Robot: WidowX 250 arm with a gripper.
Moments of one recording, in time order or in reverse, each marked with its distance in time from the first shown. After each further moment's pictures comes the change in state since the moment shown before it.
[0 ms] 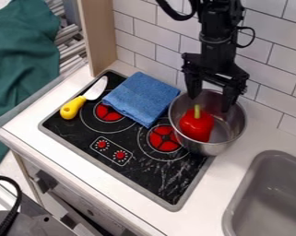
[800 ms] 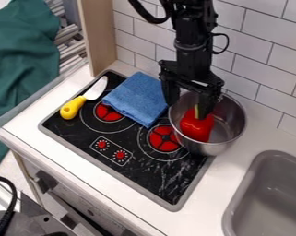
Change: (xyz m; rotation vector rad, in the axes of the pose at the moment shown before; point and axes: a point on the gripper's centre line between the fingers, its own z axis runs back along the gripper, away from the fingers) arm -0.026 0.021 -0.003 0.006 0.047 0.023
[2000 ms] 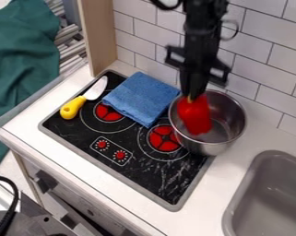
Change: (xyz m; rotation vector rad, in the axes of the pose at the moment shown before) arm 0.020 -0.012 0.028 0.051 -0.003 -0.068
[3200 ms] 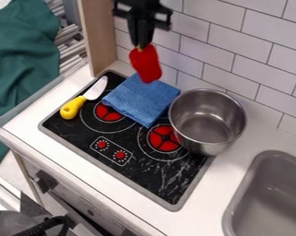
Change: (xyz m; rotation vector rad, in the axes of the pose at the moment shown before) arm 0.005 0.135 0.018 0.050 0.001 0.229
